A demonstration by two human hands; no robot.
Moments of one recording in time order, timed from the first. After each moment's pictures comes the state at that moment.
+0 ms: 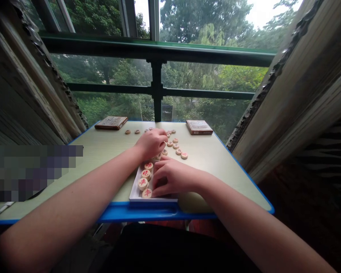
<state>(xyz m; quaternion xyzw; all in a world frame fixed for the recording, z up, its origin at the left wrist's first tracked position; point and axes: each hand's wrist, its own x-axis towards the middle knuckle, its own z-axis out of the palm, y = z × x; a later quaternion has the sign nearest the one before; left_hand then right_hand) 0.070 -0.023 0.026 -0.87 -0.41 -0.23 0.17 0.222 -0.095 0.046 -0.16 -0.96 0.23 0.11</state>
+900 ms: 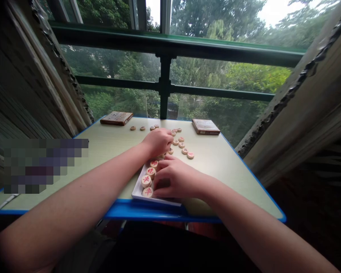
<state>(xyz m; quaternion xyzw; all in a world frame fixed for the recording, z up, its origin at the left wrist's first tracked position) 0.071 -0.023 0.029 -0.87 -0.43 -0.16 0.15 0.212 -0.103 0.045 -0.17 -0.96 0.18 0.12</state>
